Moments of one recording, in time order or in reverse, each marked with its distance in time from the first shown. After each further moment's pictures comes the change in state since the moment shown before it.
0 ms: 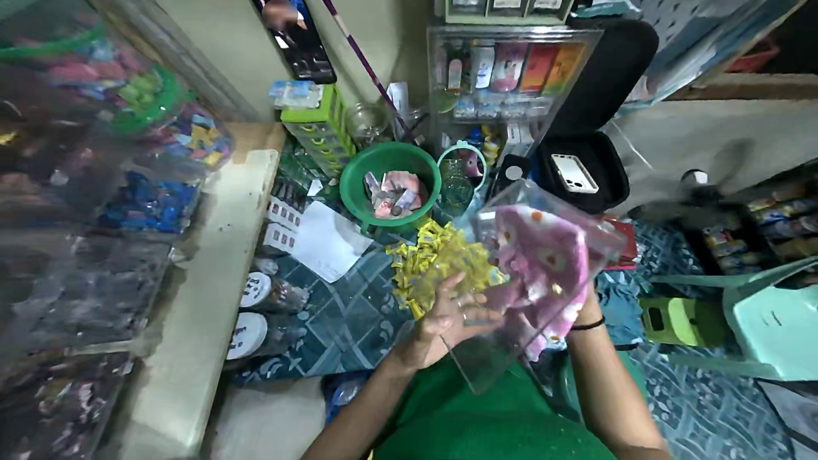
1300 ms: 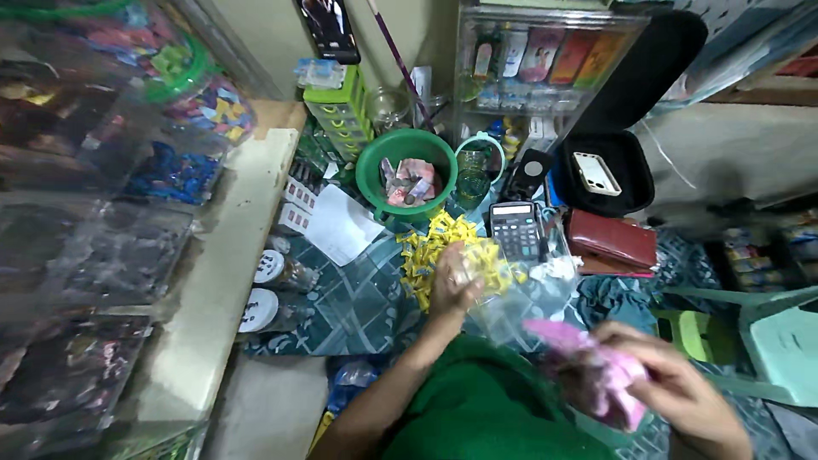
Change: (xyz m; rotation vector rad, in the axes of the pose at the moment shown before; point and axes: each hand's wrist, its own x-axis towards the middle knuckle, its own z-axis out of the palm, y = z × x) left_hand 0.033 -0.010 0.017 0.558 0.685 0.213; right_hand -0.066 -0.076 -0.033 -0.725 -0.548 -0.249
